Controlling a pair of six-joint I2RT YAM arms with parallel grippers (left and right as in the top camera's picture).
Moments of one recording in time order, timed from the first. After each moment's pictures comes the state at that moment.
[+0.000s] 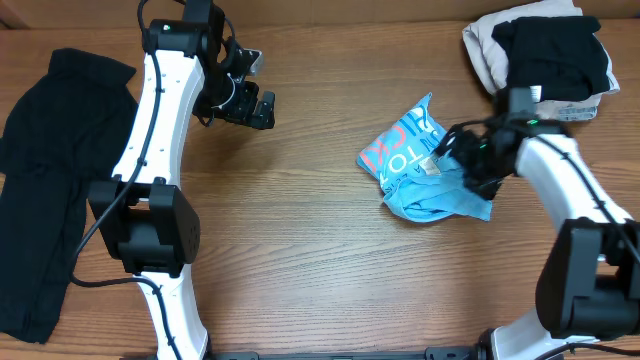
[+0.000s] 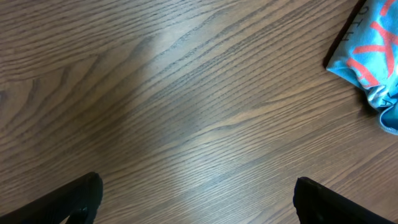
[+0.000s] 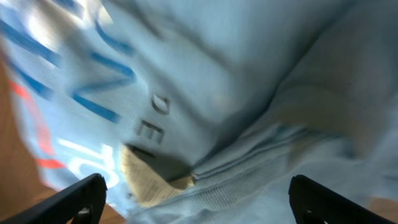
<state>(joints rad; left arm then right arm) -0.10 2.15 2.10 -1.39 0.27 0.19 -0.03 1.76 1.17 -0.77 -0.28 0.63</state>
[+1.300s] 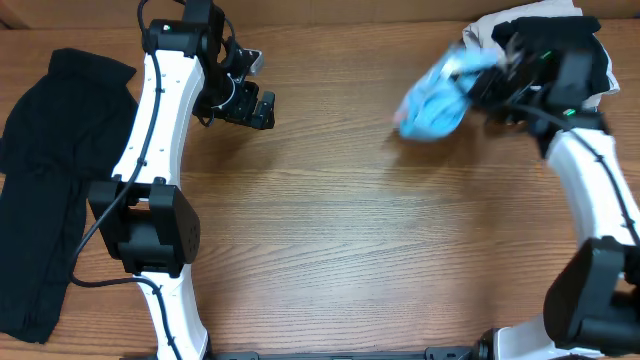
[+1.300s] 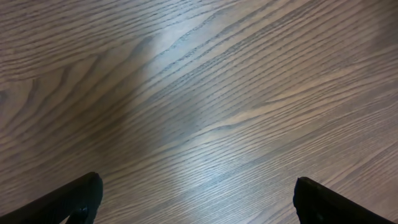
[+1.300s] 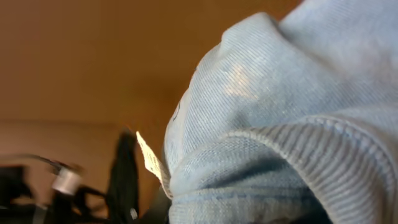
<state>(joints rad) -0.10 2.15 2.10 -1.39 0.27 0.19 -0.17 1.70 1.37 -0.28 -0.72 0.59</state>
